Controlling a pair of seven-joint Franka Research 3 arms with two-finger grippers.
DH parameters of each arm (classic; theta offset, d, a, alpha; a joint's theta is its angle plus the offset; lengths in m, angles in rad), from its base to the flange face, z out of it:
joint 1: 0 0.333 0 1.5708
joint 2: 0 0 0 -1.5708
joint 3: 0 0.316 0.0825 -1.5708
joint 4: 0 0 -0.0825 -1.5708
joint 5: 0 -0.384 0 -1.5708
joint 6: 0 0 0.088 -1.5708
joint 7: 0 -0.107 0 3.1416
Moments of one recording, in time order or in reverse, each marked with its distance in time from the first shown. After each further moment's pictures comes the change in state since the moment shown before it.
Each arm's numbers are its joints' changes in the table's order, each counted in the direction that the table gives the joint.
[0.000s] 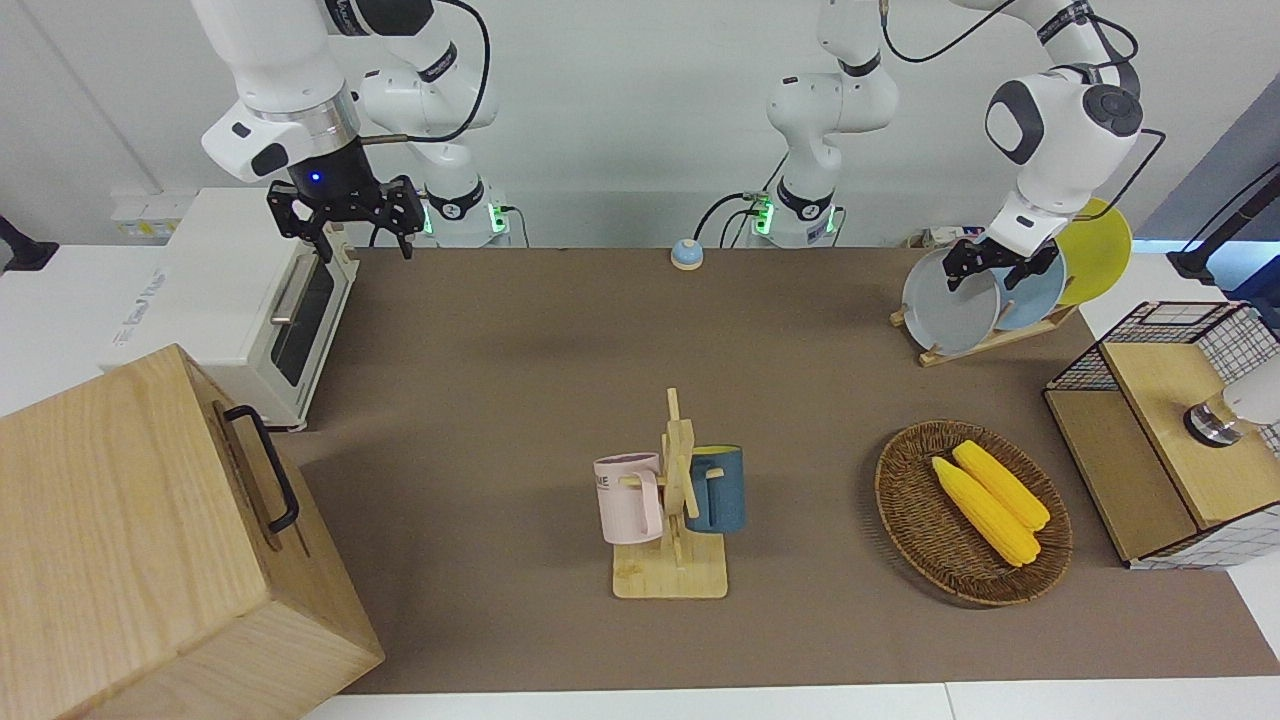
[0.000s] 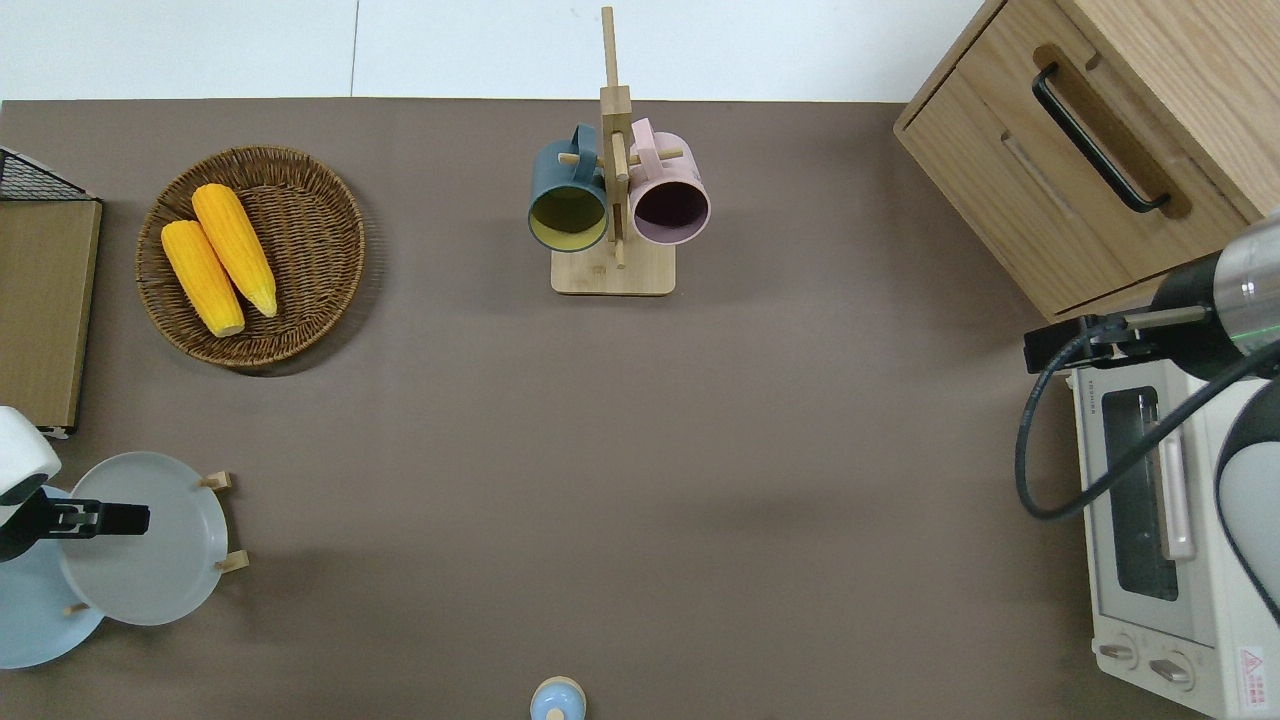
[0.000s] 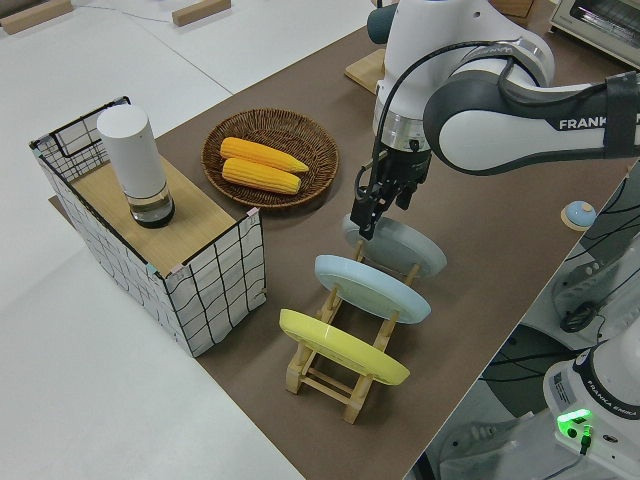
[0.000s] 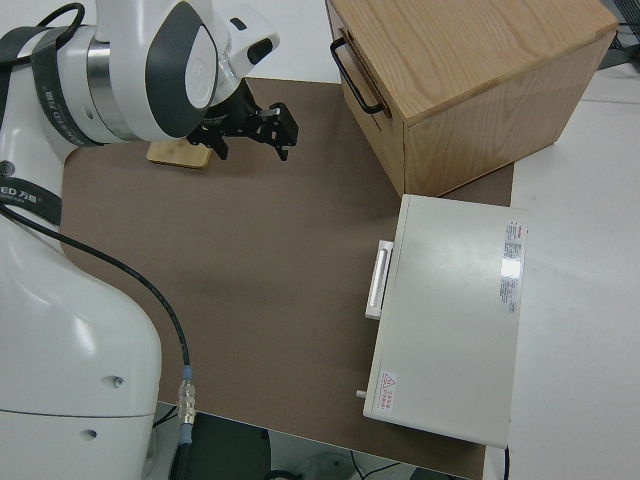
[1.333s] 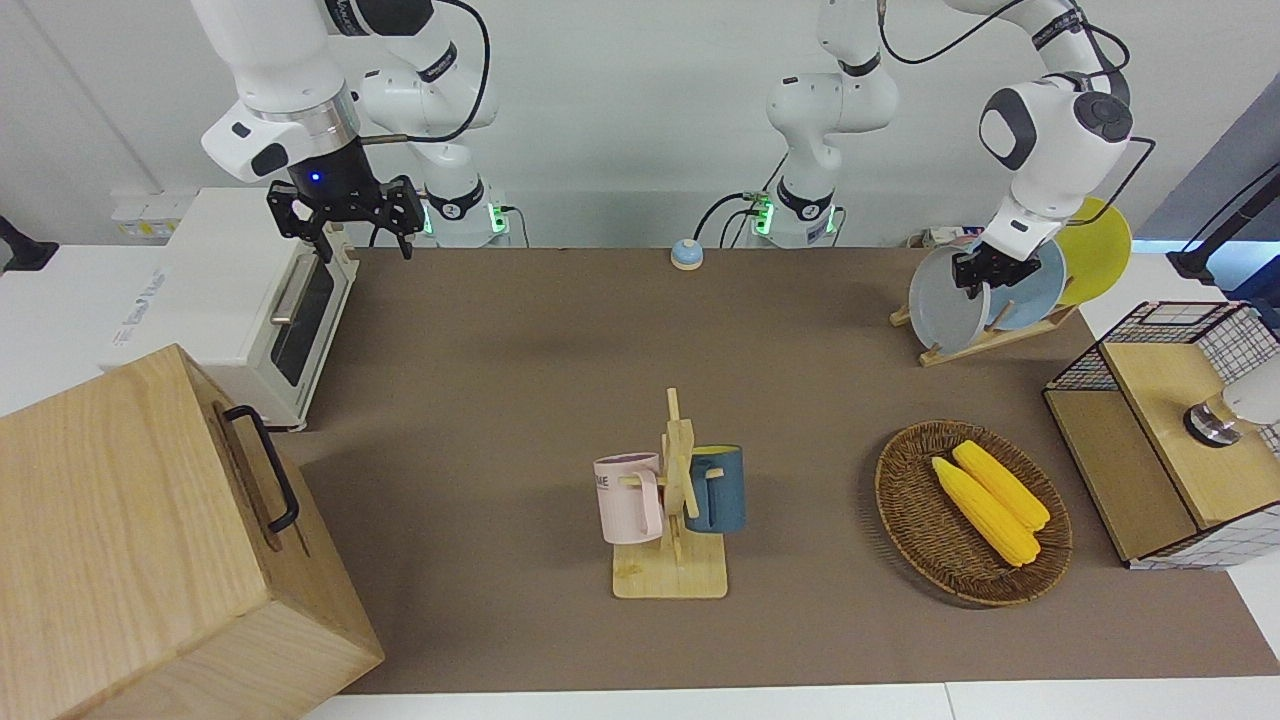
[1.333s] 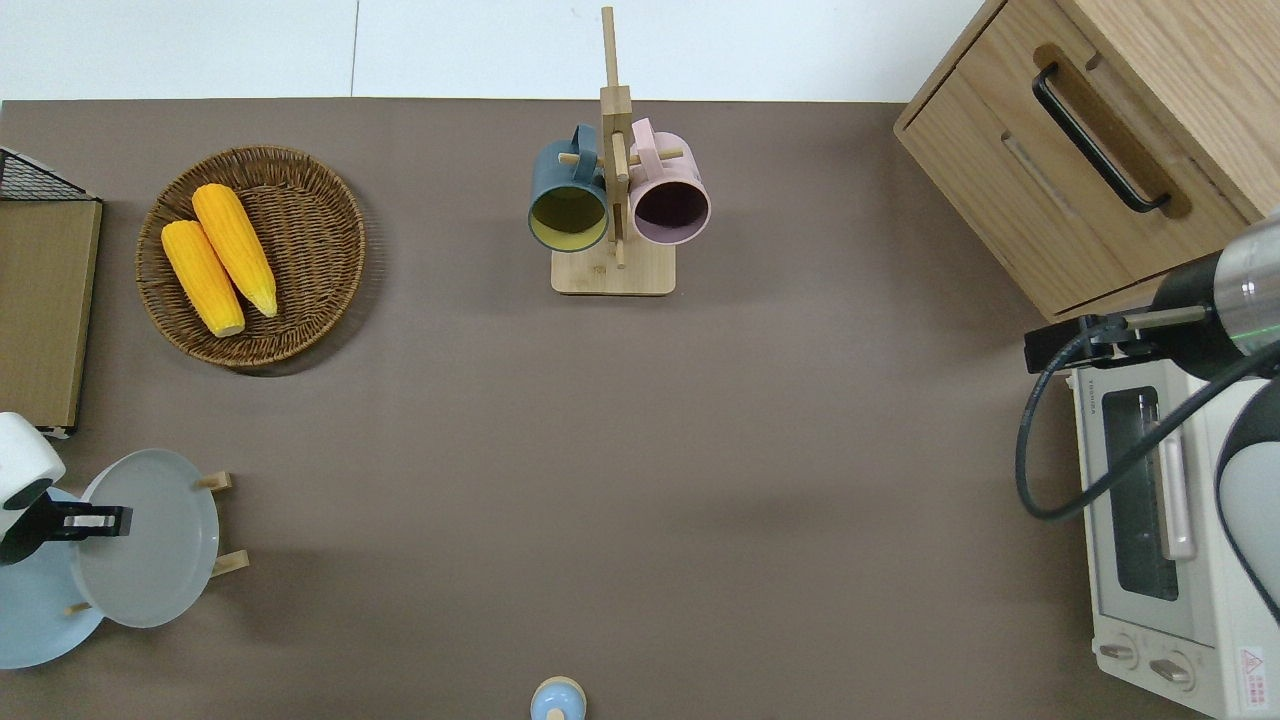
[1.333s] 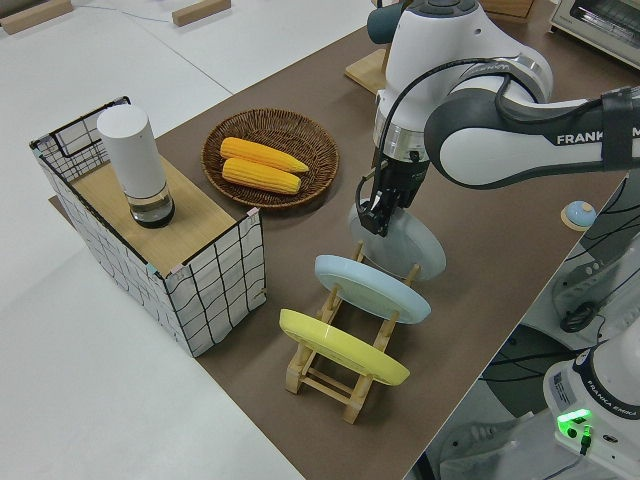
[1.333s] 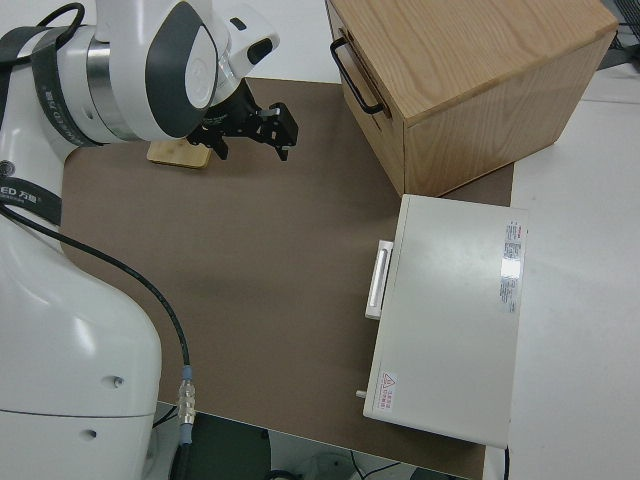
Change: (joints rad) left arm 0.006 0.006 0.003 0.025 0.000 0.030 0.003; right arm 0.000 0.000 0.000 0.000 0.000 0.000 0.000
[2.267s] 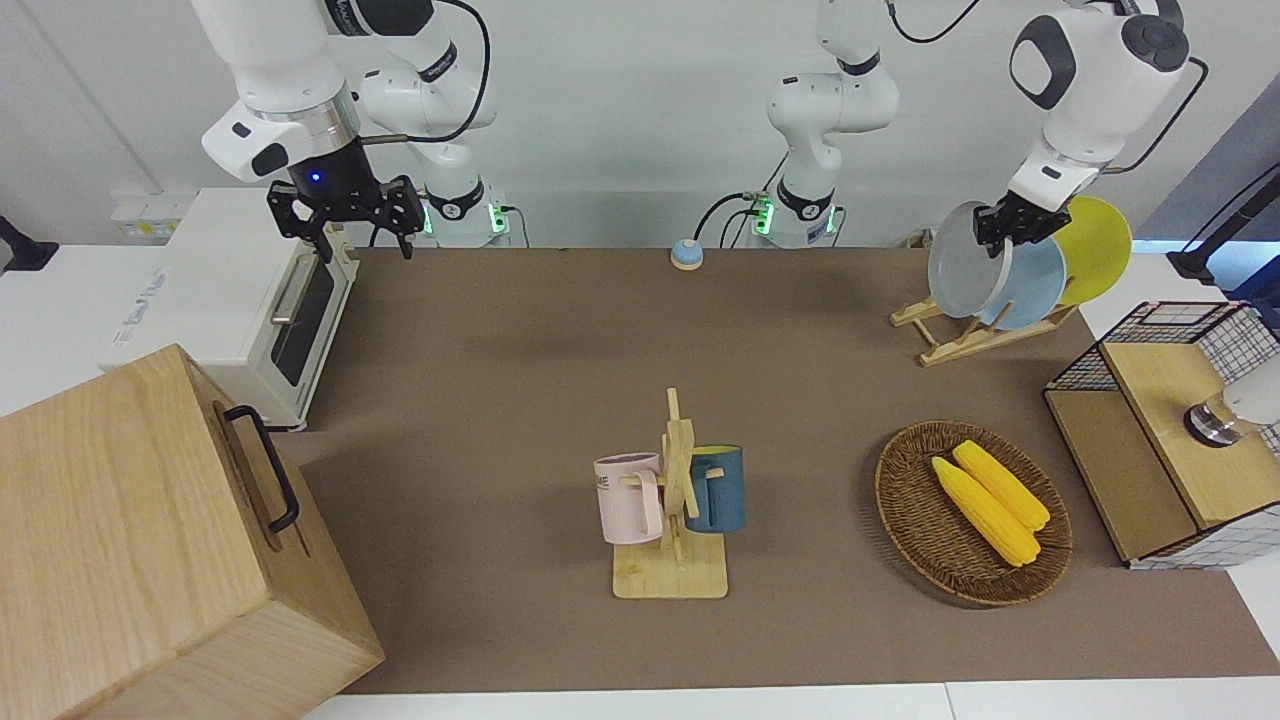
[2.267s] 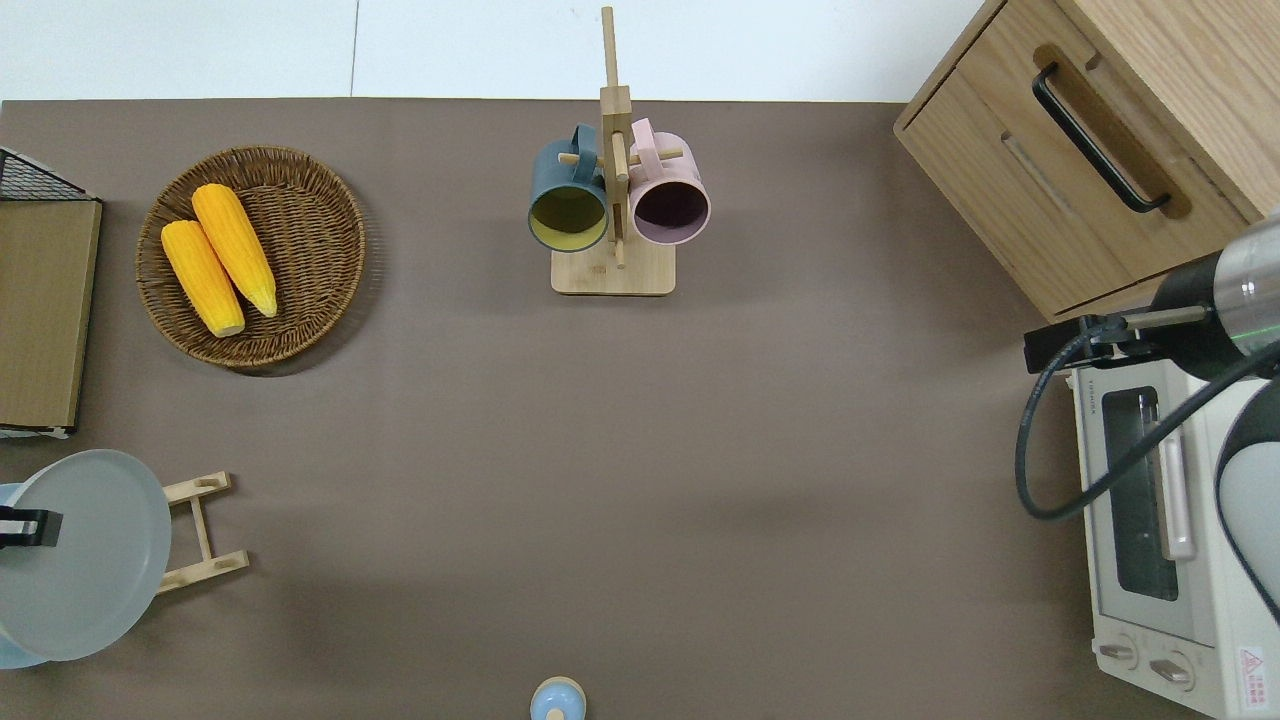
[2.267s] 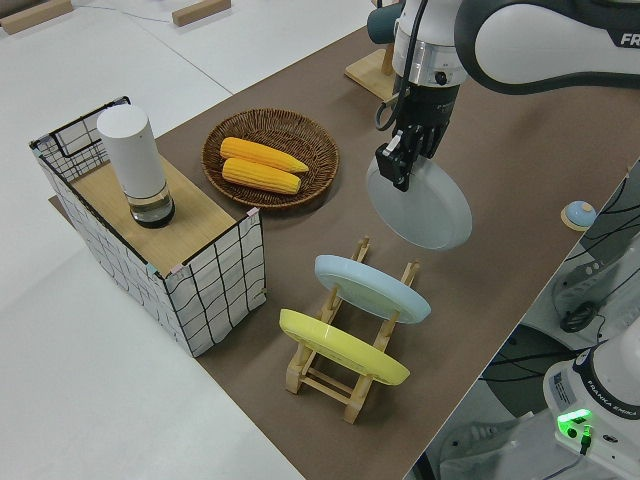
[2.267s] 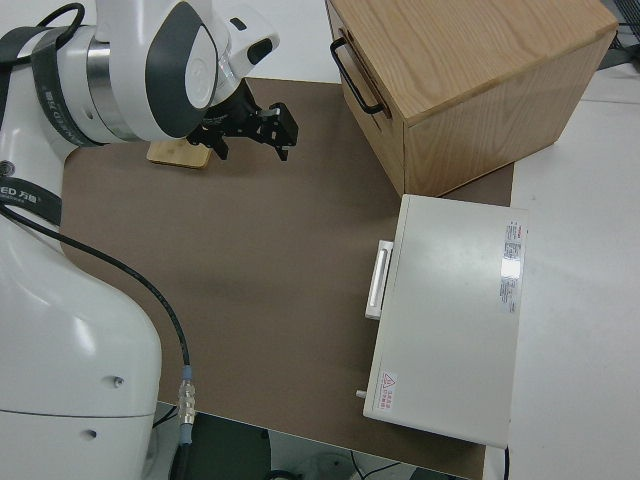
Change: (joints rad) left arm -0.005 0.032 -0.058 -0.251 0.000 -0.333 0.007; right arm 0.000 0.000 0.000 0.000 0.000 0.000 0.000
